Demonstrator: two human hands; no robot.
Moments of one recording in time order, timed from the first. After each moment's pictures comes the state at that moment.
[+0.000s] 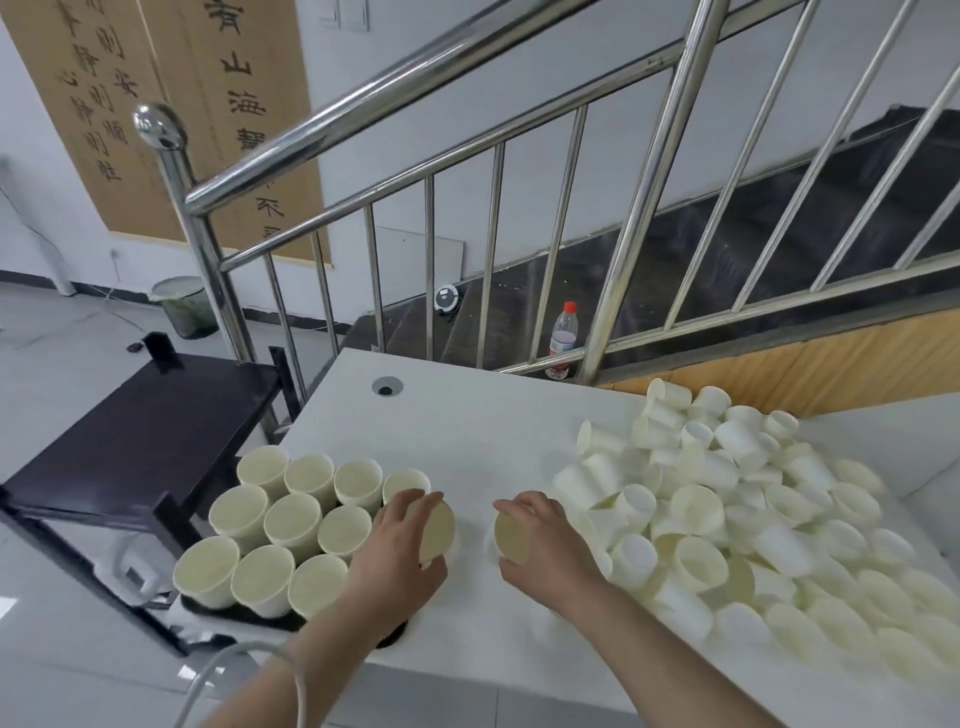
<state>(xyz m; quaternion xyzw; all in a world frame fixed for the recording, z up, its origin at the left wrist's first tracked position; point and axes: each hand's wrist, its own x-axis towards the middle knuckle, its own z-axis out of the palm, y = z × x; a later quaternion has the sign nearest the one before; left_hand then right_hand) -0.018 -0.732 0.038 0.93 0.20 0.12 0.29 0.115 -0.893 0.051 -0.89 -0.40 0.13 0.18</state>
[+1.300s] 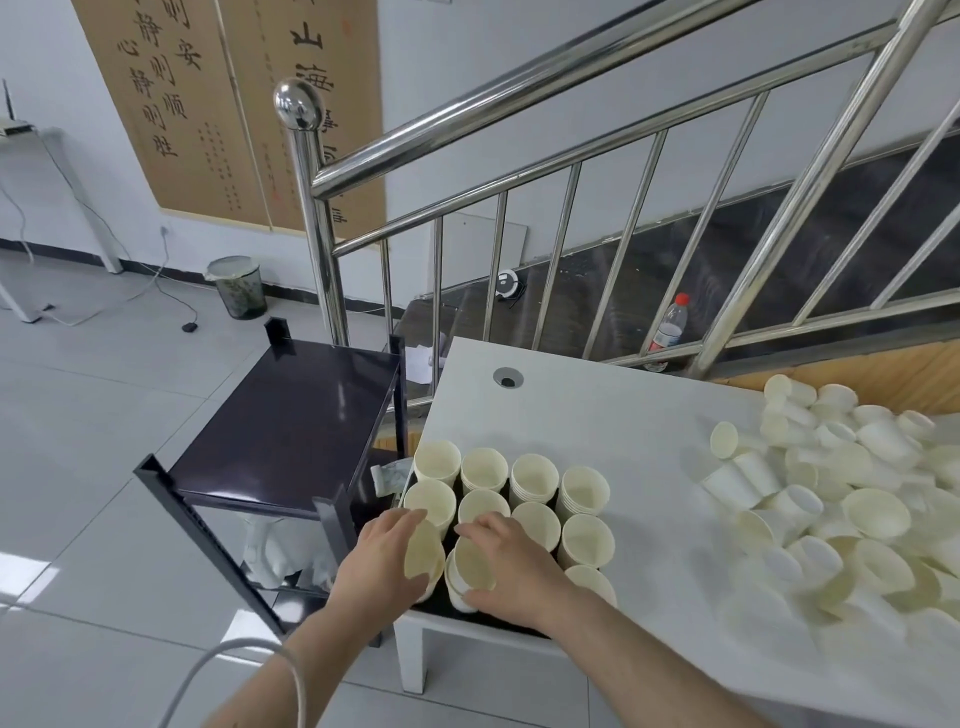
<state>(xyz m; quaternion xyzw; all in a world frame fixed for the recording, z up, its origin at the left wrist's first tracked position) -0.173 -0.506 0.000 0.93 0.25 0.01 0.26 -0.049 -0.656 0.017 -0.84 -0.48 0.21 0.13</state>
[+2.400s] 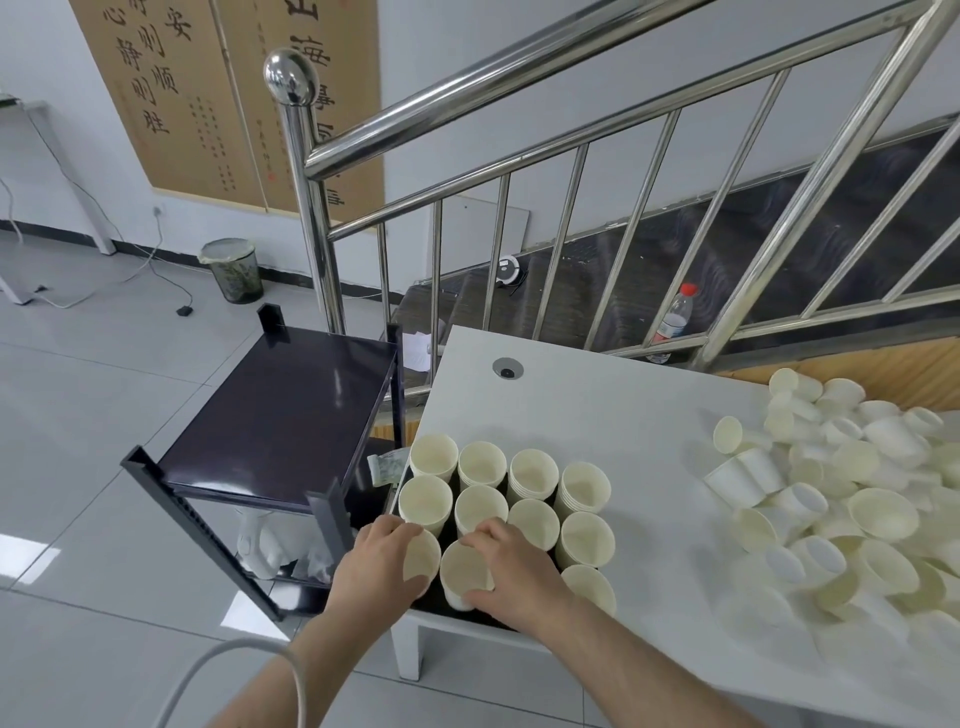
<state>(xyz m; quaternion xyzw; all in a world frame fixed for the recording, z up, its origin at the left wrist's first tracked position) -0.166 -0.507 -0.016 0.94 0.27 -0.01 0.22 -0.039 -0.656 -0.010 -0.85 -0.47 0.20 0.11</state>
